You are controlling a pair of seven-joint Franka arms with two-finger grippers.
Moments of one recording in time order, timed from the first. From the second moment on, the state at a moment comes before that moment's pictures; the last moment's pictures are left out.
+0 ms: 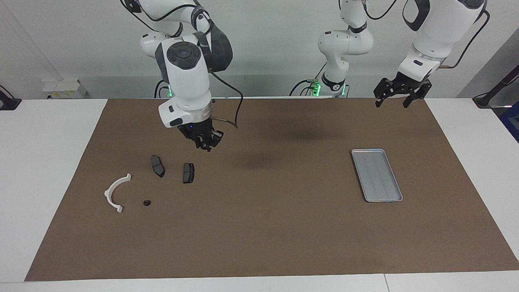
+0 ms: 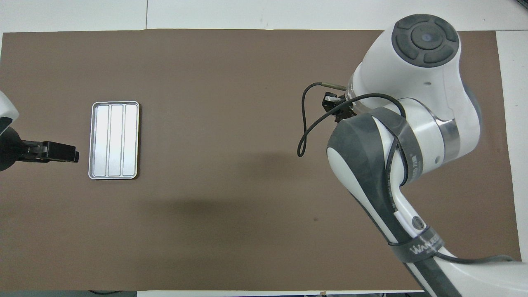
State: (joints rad) left arm -0.11 -0.17 0.04 -1.83 -0.02 1.65 0.02; right arm 0.32 0.25 0.06 -1.52 -0.03 1.73 0.77
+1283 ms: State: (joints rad) left arm -0.11 -0.17 0.04 -1.83 -0.02 1.65 0.02; right arm 0.58 0.42 0.07 -1.61 -0.01 2.02 1.15
